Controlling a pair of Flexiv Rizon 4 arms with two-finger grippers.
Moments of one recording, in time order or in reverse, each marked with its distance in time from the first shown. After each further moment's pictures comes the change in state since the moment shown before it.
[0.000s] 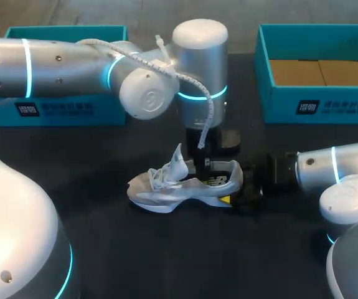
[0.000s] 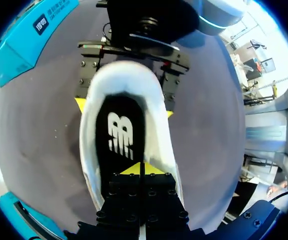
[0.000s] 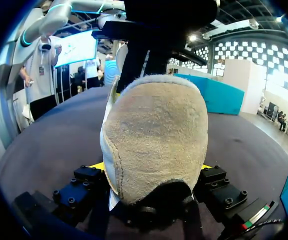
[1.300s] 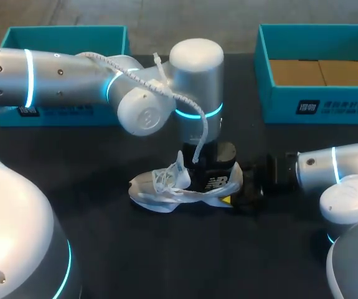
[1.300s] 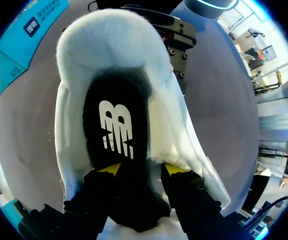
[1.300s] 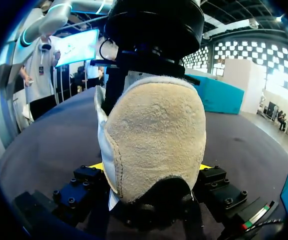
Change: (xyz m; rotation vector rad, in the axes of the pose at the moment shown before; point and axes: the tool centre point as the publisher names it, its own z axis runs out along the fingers) left arm -0.014 0.005 0.035 -0.015 -0.106 0.059; right arm -0.001 -0.002 0.000 0.001 0.000 0.001
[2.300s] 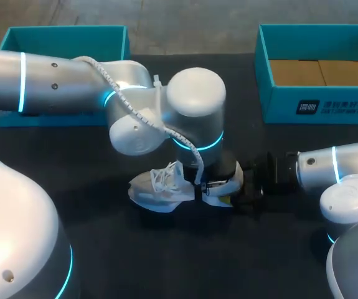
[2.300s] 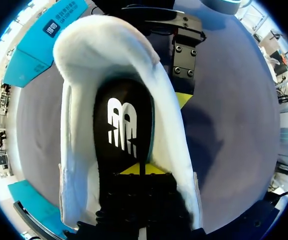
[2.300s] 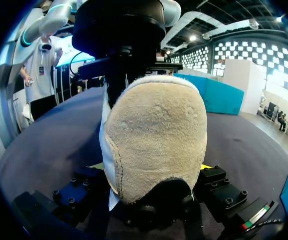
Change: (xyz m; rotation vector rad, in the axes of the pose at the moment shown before) left arm 0.000 0.002 -0.003 0.013 -0.216 -0.088; right arm 0.000 0.001 0.000 -0.002 0.001 -0.001
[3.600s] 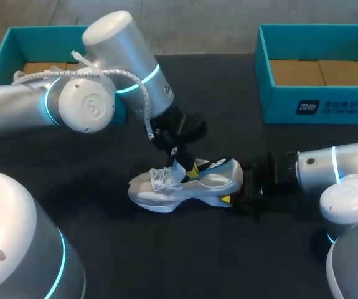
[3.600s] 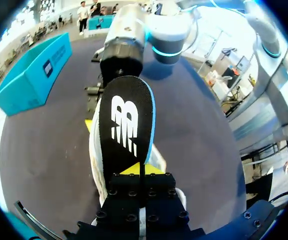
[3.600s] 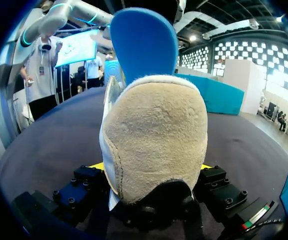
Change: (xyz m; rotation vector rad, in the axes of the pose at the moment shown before) left arm -0.001 0.001 -0.077 0.448 0.346 0.159; right arm 0.000 0.000 0.000 0.000 0.000 0.000
